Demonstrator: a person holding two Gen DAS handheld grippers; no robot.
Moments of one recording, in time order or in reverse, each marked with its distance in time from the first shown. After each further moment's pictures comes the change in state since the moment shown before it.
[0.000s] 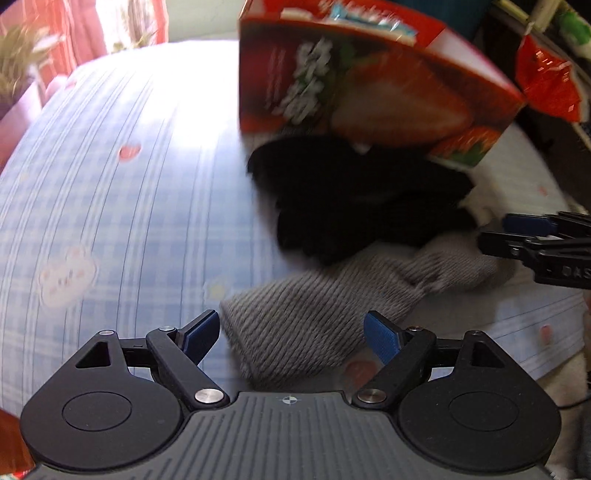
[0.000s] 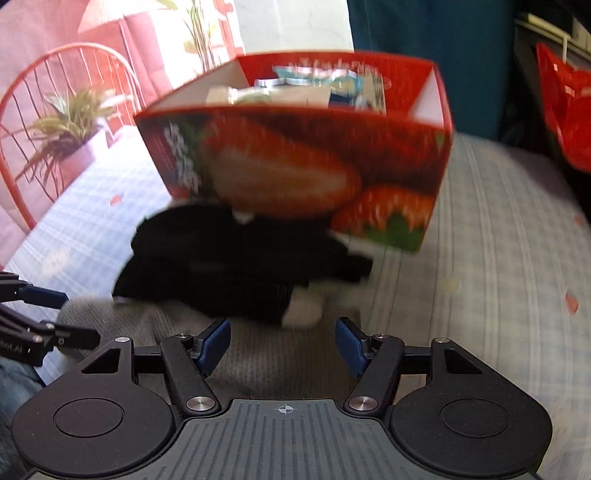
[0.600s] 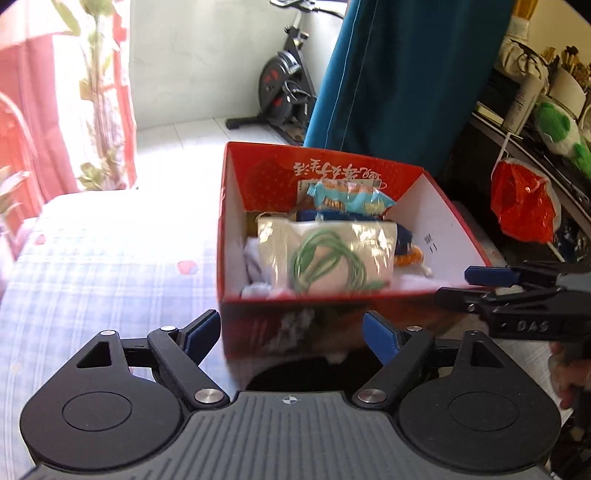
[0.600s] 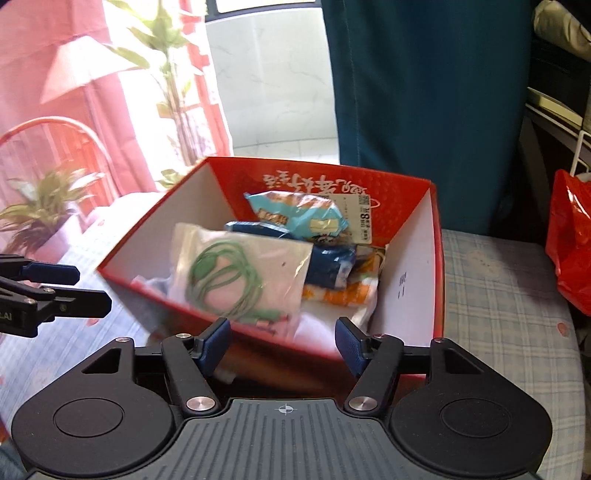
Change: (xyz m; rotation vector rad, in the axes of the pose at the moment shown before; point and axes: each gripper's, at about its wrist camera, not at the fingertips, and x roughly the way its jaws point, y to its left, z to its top) left arm -0.056 -0.002 0.137 0.065 -0.289 -0.097; right arm -0.007 -0.010 0.135 0.019 -0.130 -0.041
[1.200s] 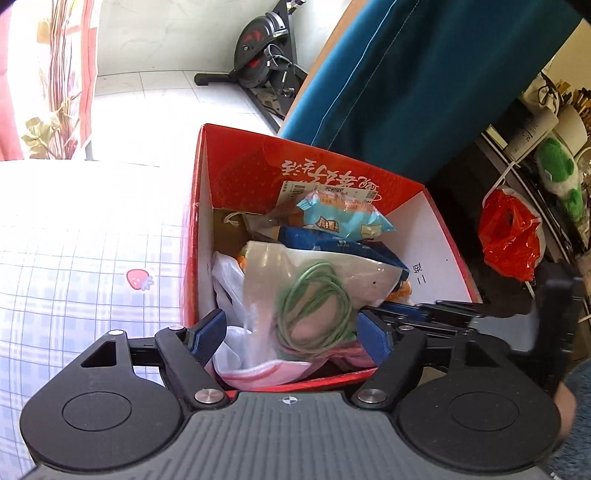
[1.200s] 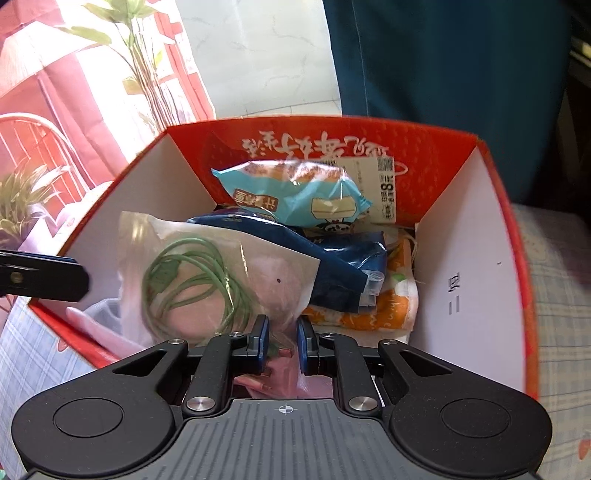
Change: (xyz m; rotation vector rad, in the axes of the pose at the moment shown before) left arm 0.080 0.037 0.066 -0.120 0.138 -0.206; right arm 0.100 -0.005 0.027 0.083 0.110 -0.009
